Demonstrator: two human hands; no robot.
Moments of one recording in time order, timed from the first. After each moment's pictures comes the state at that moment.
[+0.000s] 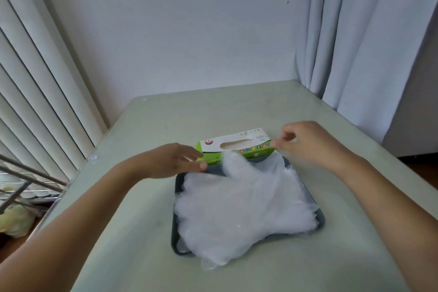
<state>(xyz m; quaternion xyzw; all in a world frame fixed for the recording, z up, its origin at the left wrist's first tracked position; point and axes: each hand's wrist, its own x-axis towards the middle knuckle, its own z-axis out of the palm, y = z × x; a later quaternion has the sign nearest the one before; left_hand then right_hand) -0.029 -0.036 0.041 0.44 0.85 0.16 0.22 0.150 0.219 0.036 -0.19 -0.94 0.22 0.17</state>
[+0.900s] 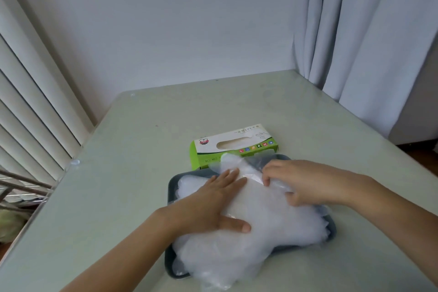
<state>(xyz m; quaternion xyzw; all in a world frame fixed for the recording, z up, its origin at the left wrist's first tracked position) 0.027 0.006 -0.035 0.59 0.78 0.09 0.19 0.154 0.217 -0.012 0.01 -0.99 0.09 -0.10</state>
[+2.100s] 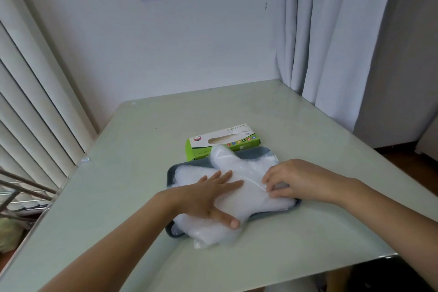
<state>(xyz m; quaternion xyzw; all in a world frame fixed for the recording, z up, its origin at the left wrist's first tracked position) 0.069 -0.012 -0.003 0.57 0.78 0.00 0.26 0.216 0.199 -0.007 -0.01 -0.99 0.11 -0.03</state>
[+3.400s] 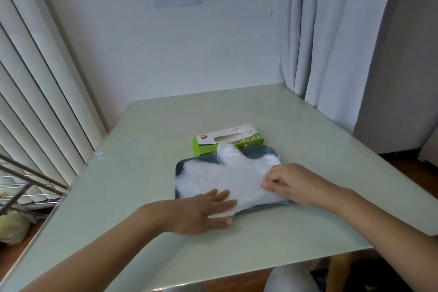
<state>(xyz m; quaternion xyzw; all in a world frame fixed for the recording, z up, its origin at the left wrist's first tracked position) 0.098 -0.064 0.008 0.54 0.78 -0.01 0.32 0.226 0.171 -0.020 -0.09 -0.98 0.20 0.03</state>
